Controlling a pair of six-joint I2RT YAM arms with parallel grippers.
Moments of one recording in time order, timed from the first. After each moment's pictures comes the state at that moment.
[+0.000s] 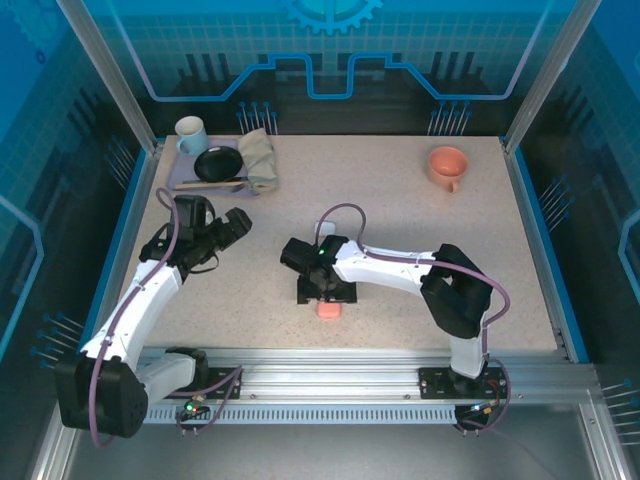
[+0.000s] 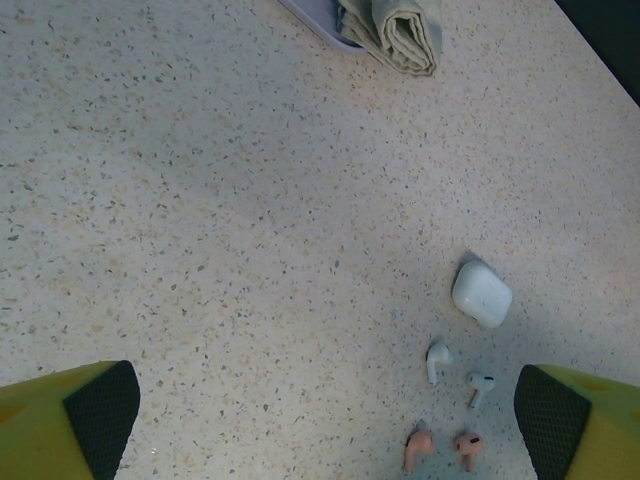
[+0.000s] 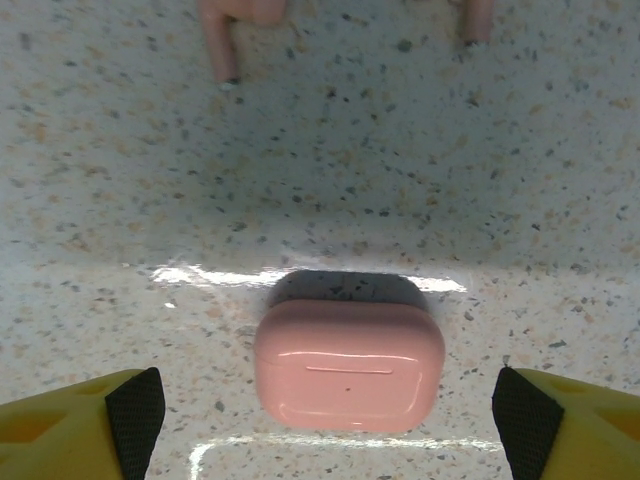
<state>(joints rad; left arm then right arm) -0.09 1.10 0.84 -0.56 0.11 -0.74 1.02 1.90 1.39 -0.99 0.10 1.04</state>
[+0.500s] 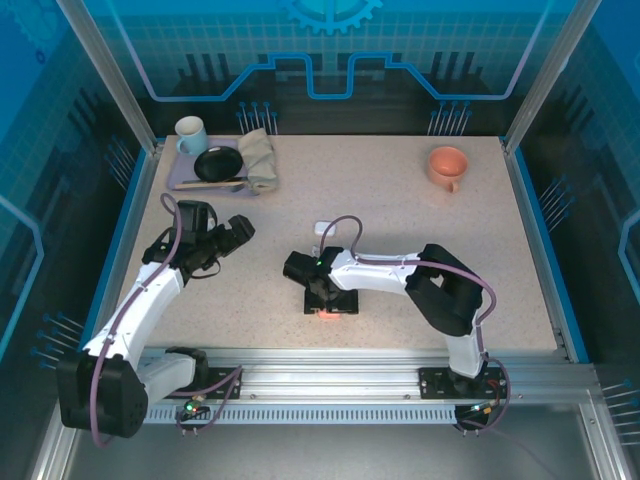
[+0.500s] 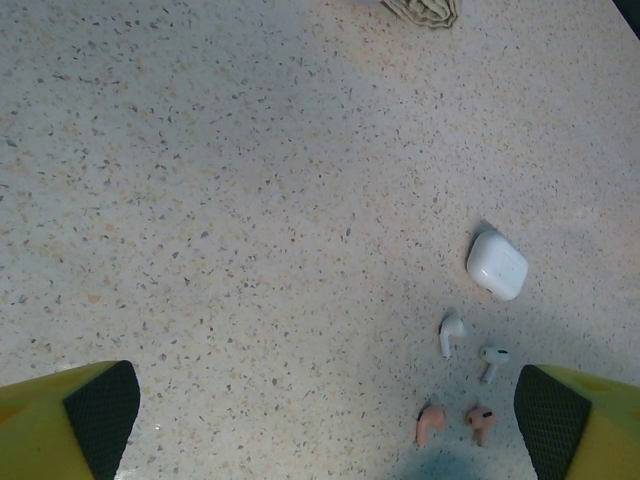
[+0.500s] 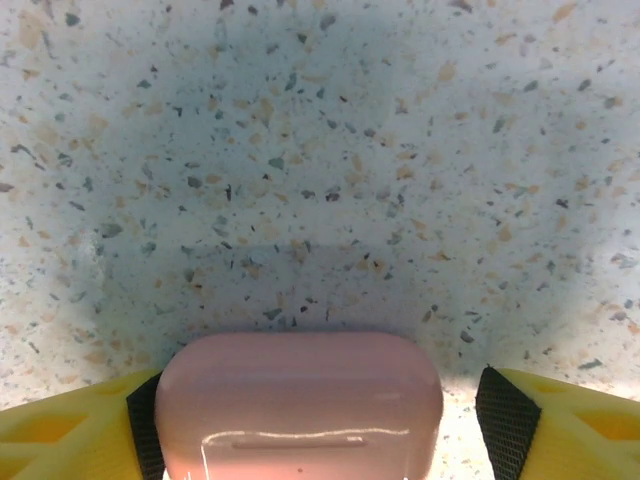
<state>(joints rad) -0.09 1.10 0.80 -0.56 0.15 -0.74 1.04 1.95 1.31 -0.92 0.09 1.09</state>
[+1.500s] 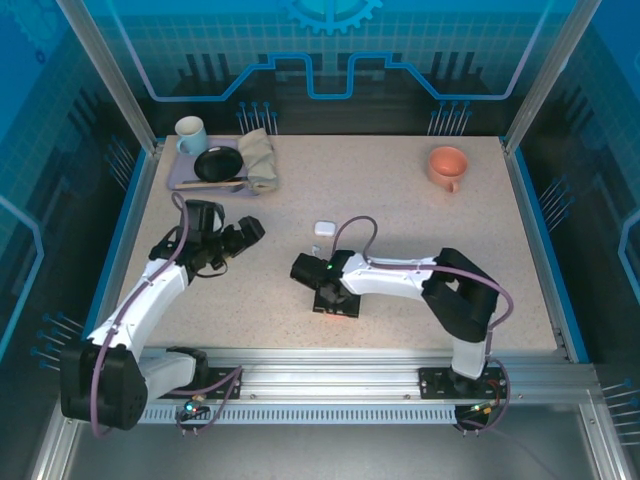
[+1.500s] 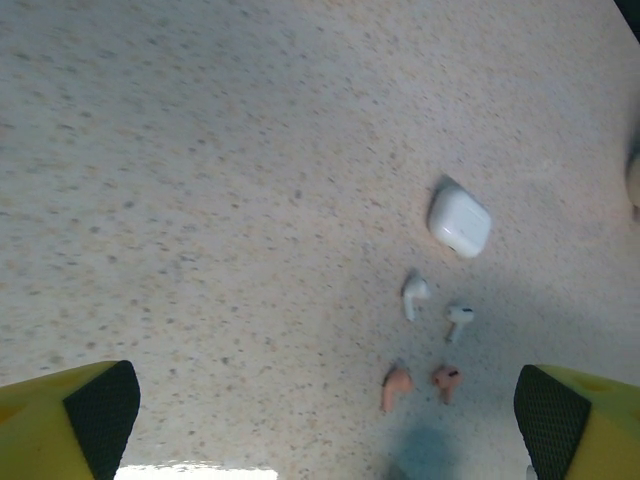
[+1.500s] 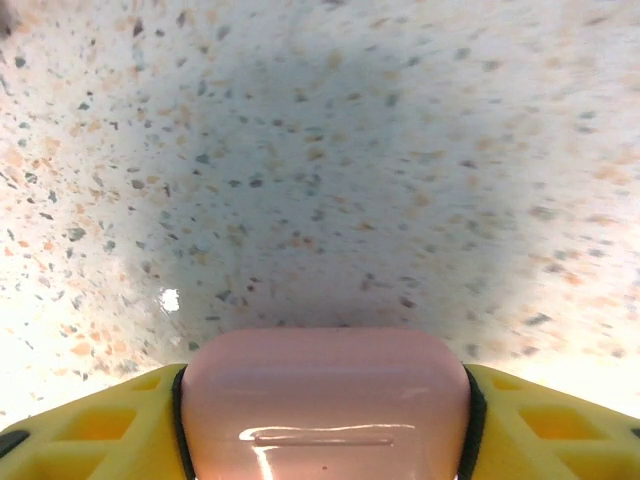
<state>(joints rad) -0.13 1.14 0.78 -0.49 0.27 -0.74 1.03 1.83 1.21 -0.88 0.12 1.23</state>
